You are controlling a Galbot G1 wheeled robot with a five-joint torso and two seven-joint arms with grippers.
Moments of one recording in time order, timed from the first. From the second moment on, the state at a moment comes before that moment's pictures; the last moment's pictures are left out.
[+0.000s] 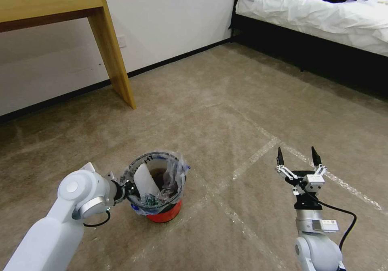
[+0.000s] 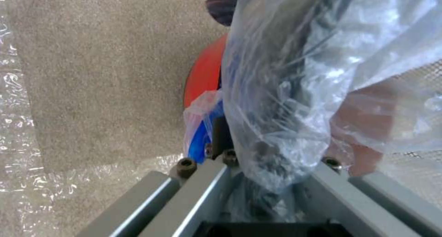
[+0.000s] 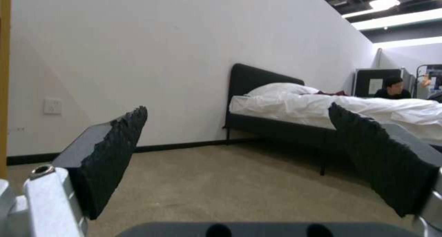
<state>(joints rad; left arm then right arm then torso) 1.09 -1.01 -0.43 -2.03 -1.99 0.57 -1.38 -1.46 1.40 0.69 1.86 0.15 0.54 -0.04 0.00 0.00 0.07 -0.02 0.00</state>
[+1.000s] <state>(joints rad) 1.10 -1.05 -0.41 -1.95 -1.94 0.59 -1.33 -1.45 1.39 0.71 1.83 0.17 0.56 -0.07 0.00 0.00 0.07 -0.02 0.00</state>
